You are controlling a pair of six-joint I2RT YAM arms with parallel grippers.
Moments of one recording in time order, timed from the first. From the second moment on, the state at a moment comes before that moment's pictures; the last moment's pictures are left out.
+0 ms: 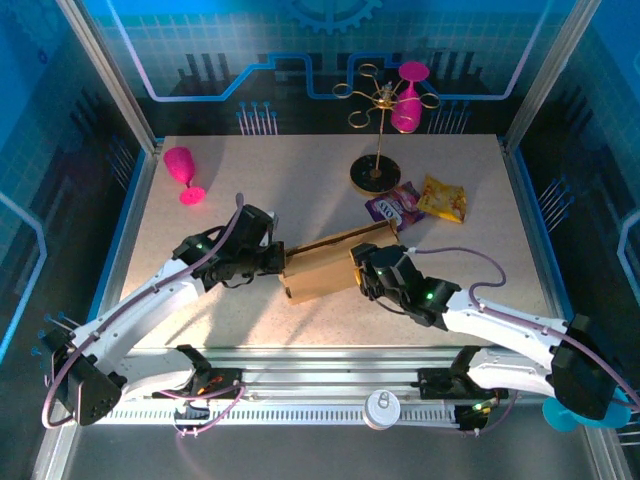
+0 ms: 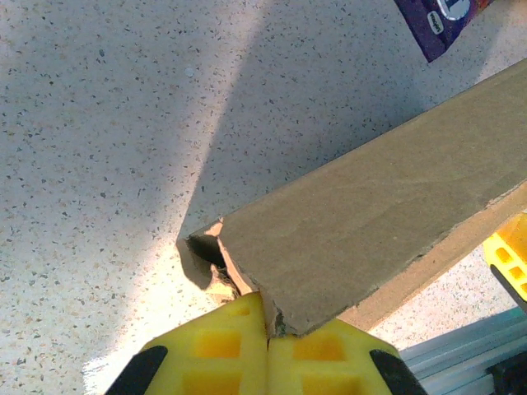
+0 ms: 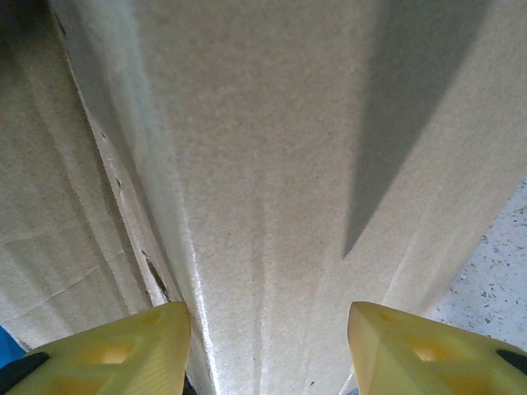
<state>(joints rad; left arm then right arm) -0.62 1.15 1.02 -0.83 0.03 -0.64 0.86 1.11 0.60 -0.06 0.24 1.86</state>
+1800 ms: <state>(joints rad) -0.91 1.20 1.01 -0.87 -0.30 -0.93 0.79 0.93 0.56 -0.20 0.16 1.89</state>
